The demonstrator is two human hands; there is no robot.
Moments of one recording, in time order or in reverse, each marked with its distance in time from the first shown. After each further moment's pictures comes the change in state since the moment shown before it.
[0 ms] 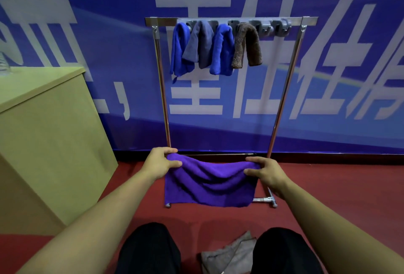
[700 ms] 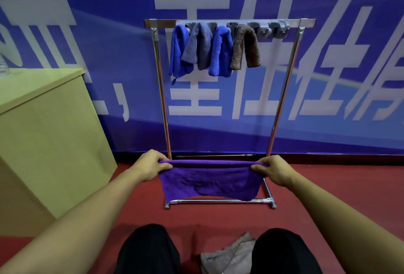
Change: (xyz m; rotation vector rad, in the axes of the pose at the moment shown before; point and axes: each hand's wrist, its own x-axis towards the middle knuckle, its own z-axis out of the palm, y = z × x) left_hand 0.003 -0.006 -0.030 0.493 -0.099 0.114; right_hand 0.010 -0.006 -0.034 -0.434 -0.095 -0.086
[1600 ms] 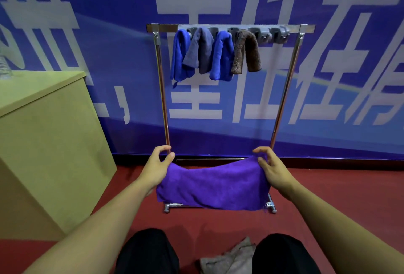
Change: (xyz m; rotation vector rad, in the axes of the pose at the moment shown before) left_hand -0.012 0.022 0.027 -0.699 0.244 -0.071; right_hand -0.011 -0.015 0.009 0.383 0.187 -0.114
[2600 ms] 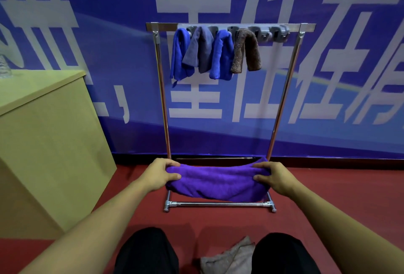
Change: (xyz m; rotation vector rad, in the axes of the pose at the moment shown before) left_hand 0.007 -0.012 -0.006 0.425 -0.277 0.083; right_hand 0.003 0.022 -0.012 -0.405 -0.167 0.063
